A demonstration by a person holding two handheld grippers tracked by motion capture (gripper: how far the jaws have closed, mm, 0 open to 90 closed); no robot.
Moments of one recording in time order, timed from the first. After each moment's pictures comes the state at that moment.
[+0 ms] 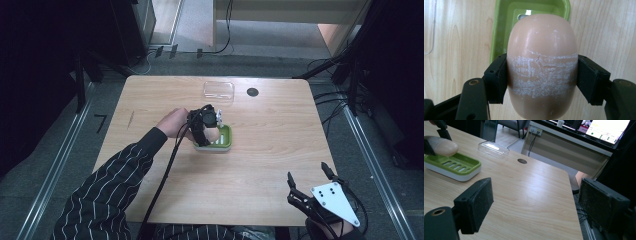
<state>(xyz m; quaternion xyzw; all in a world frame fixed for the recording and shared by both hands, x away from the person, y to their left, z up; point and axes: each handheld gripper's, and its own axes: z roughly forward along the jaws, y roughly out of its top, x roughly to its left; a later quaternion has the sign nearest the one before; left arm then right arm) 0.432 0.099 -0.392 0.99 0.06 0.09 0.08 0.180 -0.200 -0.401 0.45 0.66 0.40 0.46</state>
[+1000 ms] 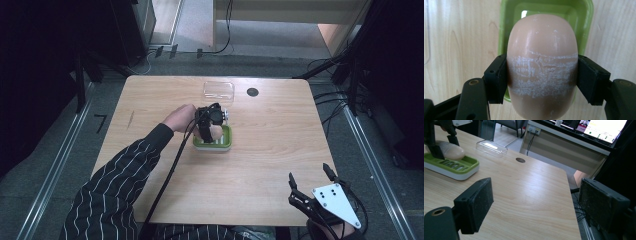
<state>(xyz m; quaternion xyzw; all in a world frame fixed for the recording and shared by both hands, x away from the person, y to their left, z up) 0.456 0.079 -0.410 0.99 0.05 0.08 0.04 0.178 -0.202 -0.402 0.45 0.65 0.40 0.46</state>
